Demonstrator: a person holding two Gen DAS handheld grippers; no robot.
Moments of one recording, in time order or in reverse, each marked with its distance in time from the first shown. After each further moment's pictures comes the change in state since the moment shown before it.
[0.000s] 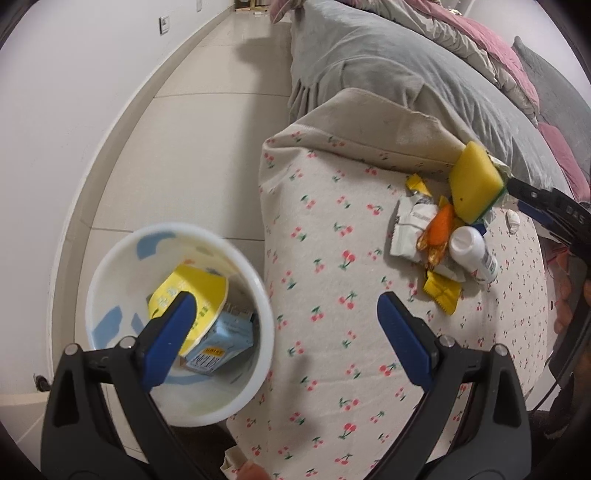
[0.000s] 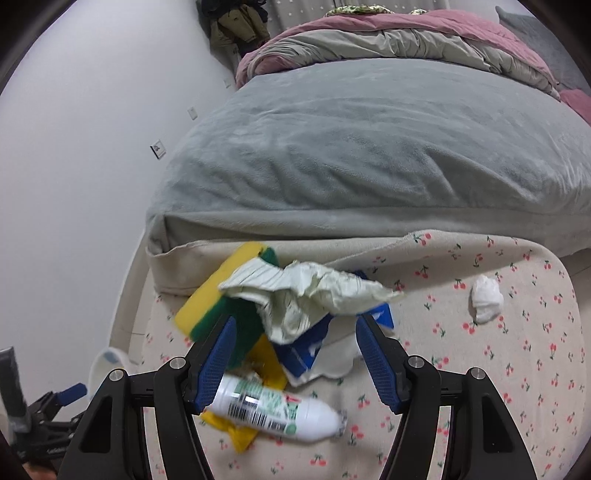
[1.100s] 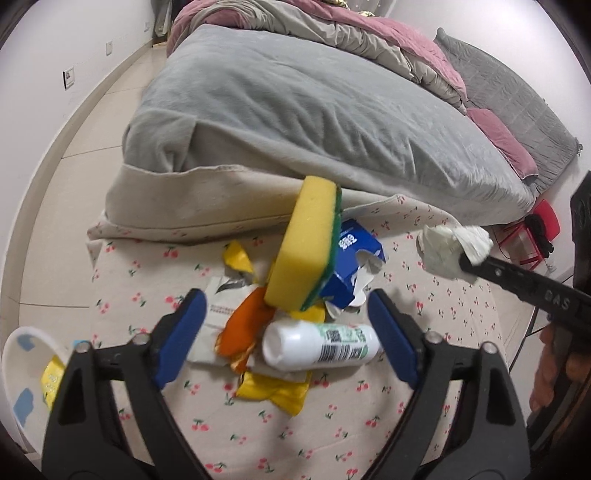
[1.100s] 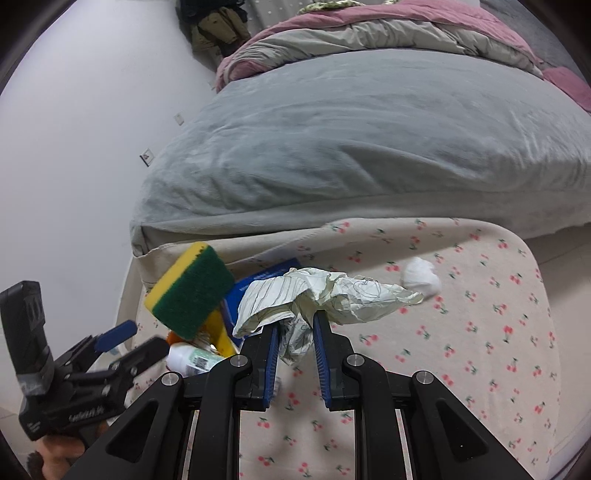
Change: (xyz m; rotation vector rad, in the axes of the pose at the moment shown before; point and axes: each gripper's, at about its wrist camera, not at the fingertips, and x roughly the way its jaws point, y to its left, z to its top) left arm 0.024 -0.139 0.047 0.161 -0.117 -0.238; right arm -0.046 -0.067 -0.008 0.066 0.032 0.009
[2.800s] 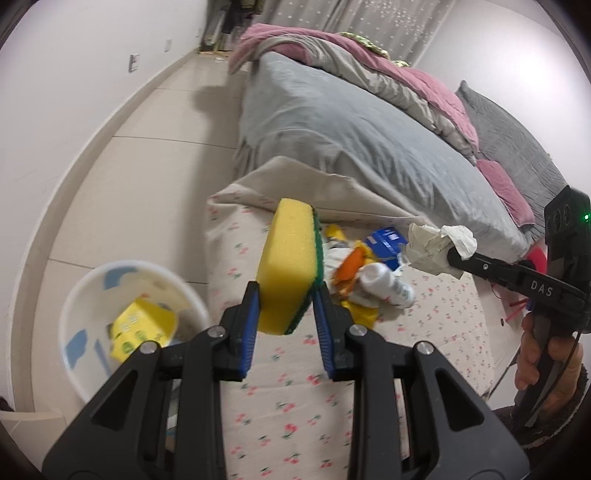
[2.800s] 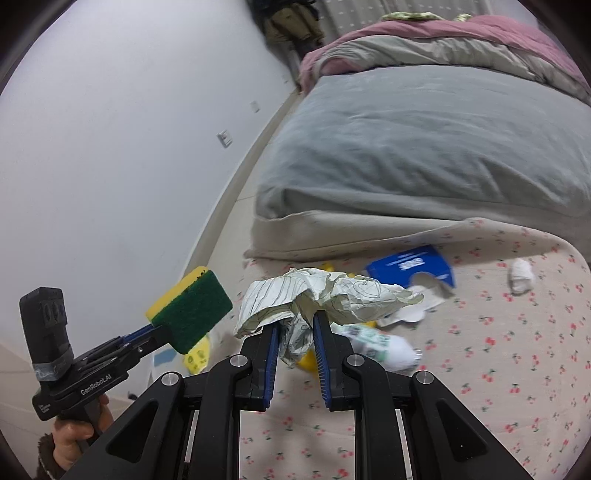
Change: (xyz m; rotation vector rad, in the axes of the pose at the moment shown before) left arm -0.112 0.111 -0.069 -0.161 -0.110 0.011; right arm -0.019 0.126 -0.043 -0.168 -0.001 0.208
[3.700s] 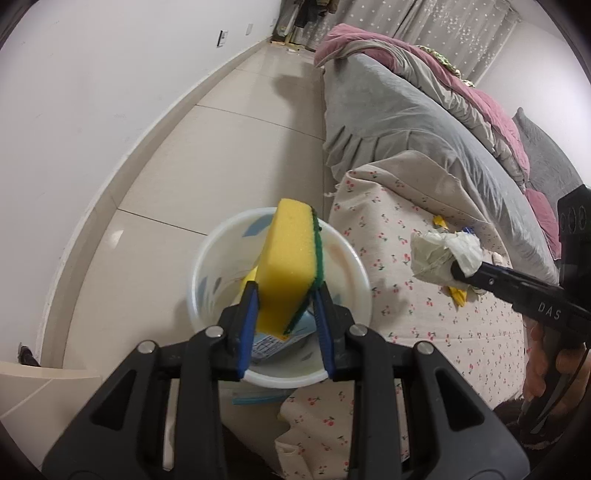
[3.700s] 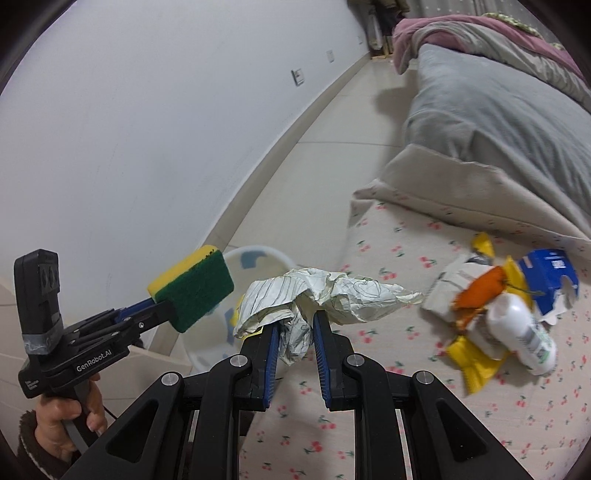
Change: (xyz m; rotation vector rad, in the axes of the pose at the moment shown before) left arm -0.037 0.124 -0.042 -0.149 0.020 0.159; right arm 0.103 0.137 -0.041 -0.226 0.172 0.074
